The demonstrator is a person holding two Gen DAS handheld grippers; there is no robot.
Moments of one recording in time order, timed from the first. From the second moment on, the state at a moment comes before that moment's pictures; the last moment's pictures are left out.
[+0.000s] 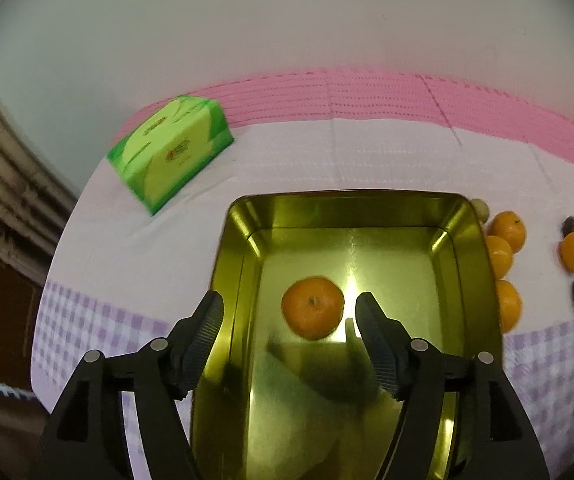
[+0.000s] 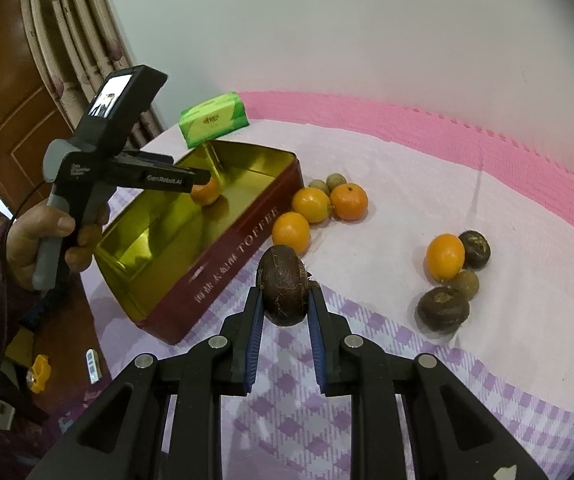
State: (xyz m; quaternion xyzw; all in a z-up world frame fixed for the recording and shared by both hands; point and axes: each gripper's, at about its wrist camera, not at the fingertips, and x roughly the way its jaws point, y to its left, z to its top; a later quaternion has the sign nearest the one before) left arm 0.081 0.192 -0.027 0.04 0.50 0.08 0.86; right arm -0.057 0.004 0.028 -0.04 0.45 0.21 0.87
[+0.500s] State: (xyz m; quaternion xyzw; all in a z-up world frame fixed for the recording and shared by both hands) left arm -0.058 0.224 0.019 -0.13 0.45 0.17 0.87; right arm 0.011 0.094 0.038 -0.05 0.44 0.29 0.85
